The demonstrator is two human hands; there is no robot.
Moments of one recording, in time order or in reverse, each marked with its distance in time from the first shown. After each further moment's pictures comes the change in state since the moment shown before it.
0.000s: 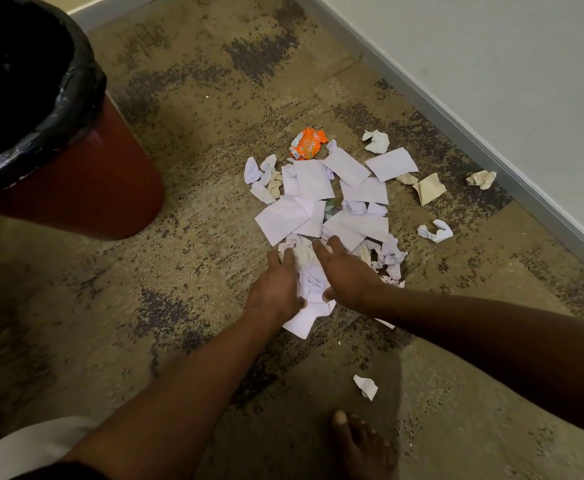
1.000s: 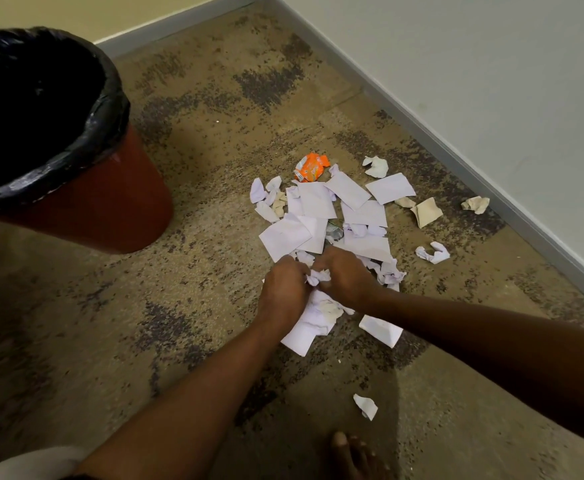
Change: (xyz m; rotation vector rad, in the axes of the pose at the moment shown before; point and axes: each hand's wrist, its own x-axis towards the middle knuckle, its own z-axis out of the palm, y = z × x) left_hand 0.009 0.012 -0.014 -0.362 0.290 0.029; right_hand 0.015 0.005 -0.008 0.416 0.203 -0.102
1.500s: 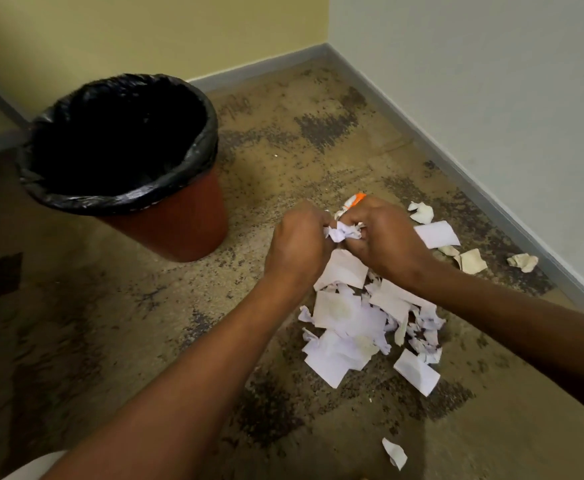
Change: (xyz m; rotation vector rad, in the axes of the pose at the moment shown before) left_hand 0.007 0.046 -0.148 -0.026 0.342 0.153; right_hand 0.038 -0.115 -0.107 -0.116 0.269 -0.300
